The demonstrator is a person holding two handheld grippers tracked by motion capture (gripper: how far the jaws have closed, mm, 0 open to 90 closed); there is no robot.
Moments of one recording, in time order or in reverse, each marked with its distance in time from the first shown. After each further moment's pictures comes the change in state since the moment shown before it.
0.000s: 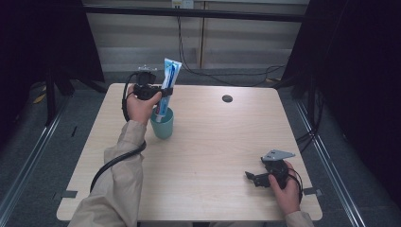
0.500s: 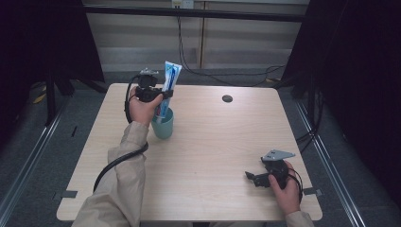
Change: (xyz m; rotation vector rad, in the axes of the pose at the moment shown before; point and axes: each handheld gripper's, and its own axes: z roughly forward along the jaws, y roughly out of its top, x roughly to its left) left arm 0.003 -0.010 0.011 0.005 0.022 -0.004; right arm 0.000 0.000 0.000 0.002 0.001 0.002
